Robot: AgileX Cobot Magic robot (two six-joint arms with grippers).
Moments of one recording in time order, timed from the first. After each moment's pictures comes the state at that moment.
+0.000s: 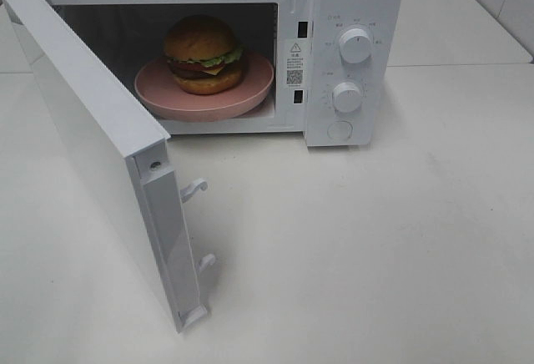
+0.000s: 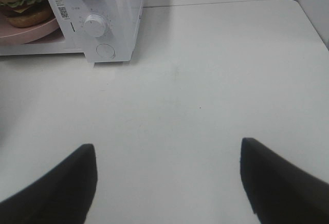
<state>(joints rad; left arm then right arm) 0.06 -0.01 -0.52 -0.23 1.08 0.14 0.13 0.00 -0.50 -0.05 0.97 0.09</state>
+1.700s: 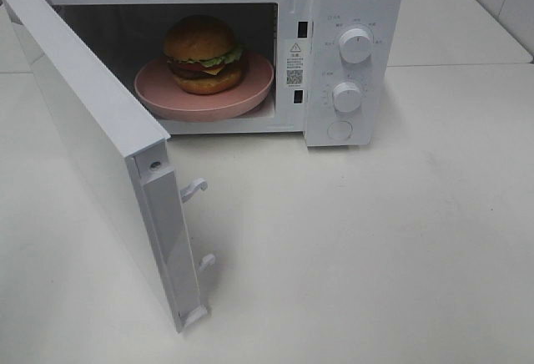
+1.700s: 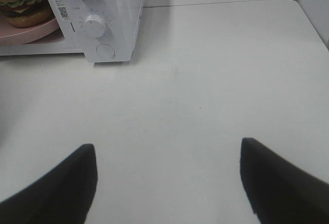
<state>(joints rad) 0.06 0.23 -0.54 -0.29 0.75 0.08 0.13 0.00 -0.50 -0.05 0.97 0.09</state>
